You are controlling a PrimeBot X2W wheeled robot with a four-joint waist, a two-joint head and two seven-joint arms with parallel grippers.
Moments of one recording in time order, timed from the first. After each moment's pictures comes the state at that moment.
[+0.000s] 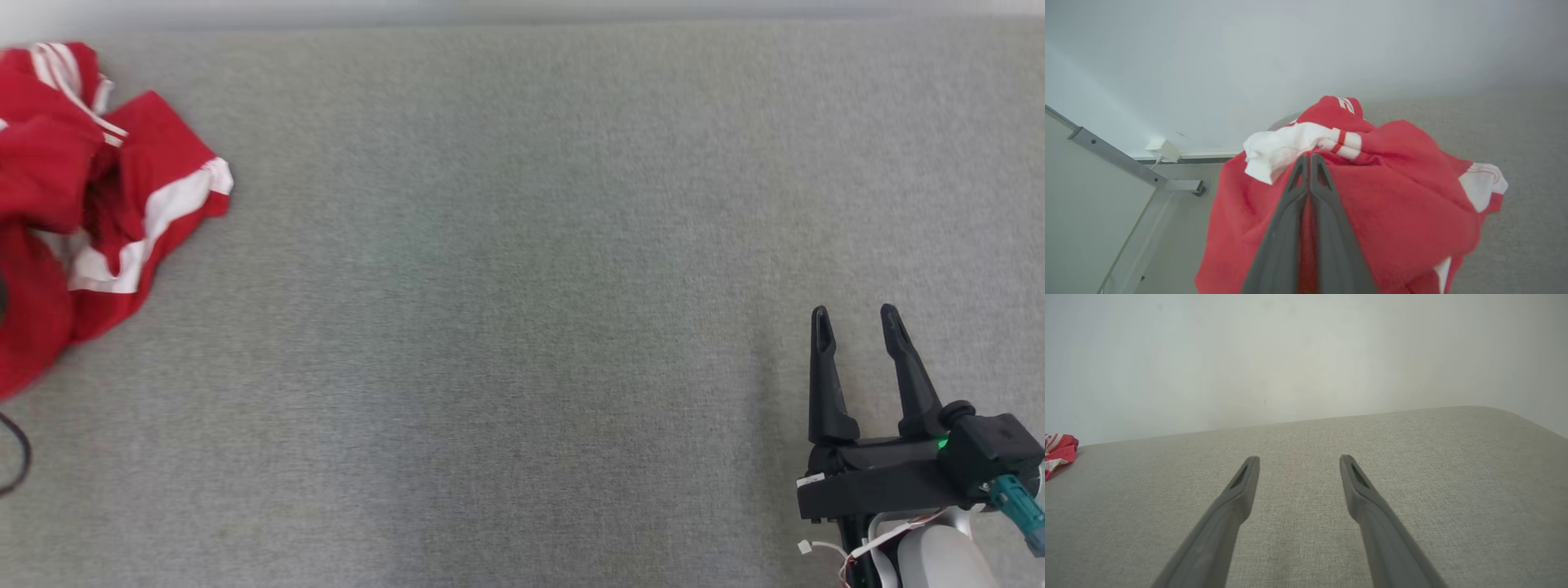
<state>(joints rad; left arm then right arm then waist) -0.98 0.58 -0.25 0.96 -0.41 -0.11 -0.01 -0.18 -0.05 -0.03 0.13 0.16 0.13 -0.26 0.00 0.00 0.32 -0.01</state>
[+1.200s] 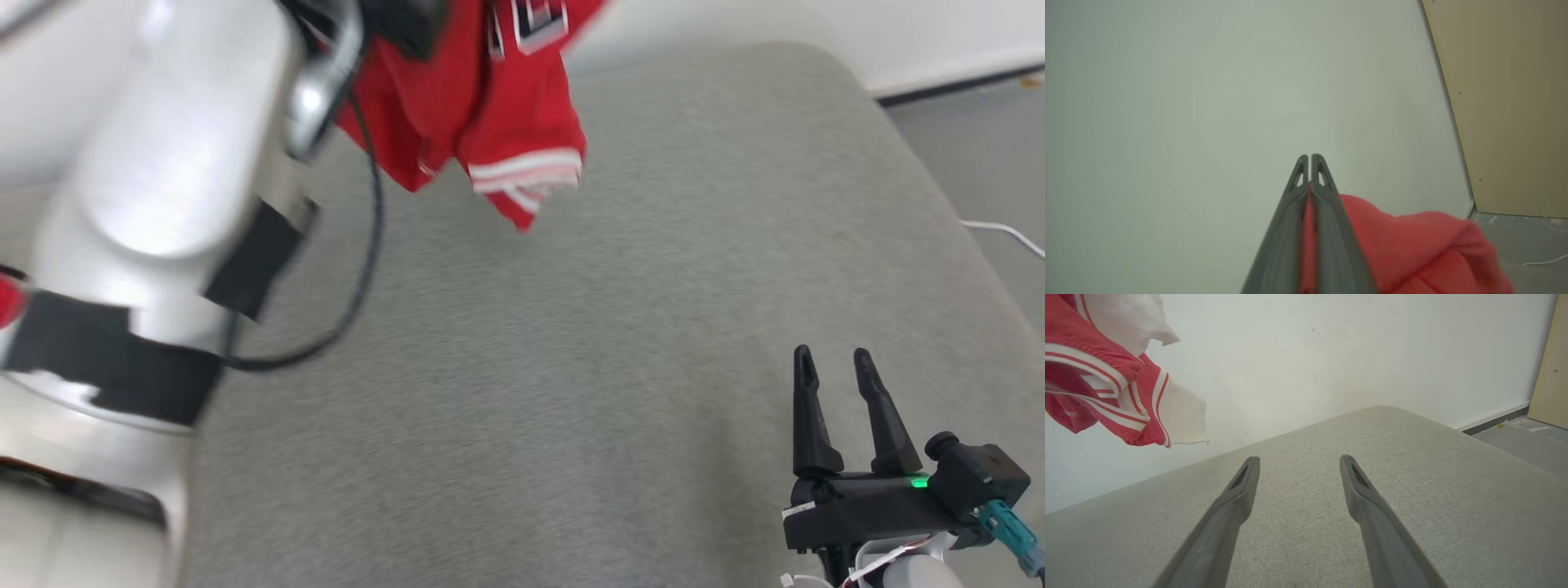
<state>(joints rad) -1.37 0.20 -0.55 0.58 -0.35 -0.12 -0.10 -0.14 -0.05 0.01 0.19 0.32 0.13 -0.26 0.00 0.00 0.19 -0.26</state>
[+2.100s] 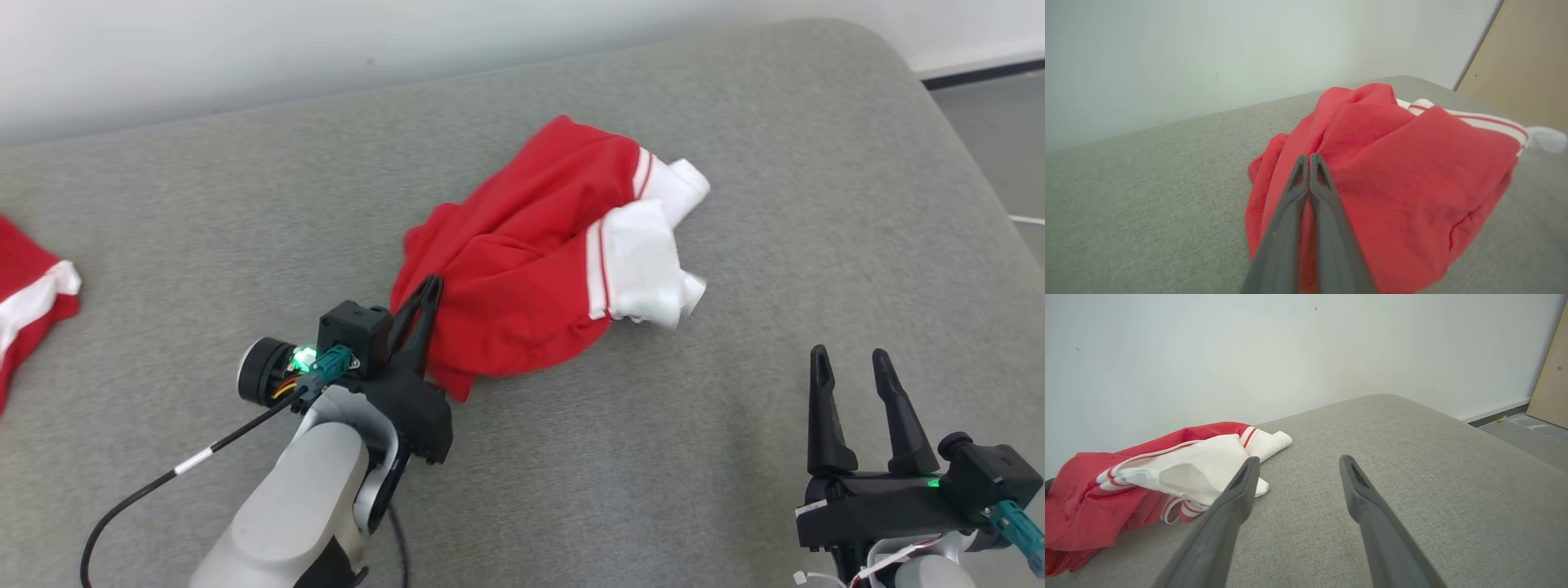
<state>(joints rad) -0.71 0.14 -0.60 0.73 -0.48 -0.04 -0.25 -0.14 -0.05 -0.02 0.19 0.29 0.13 -0.26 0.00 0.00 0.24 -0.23</state>
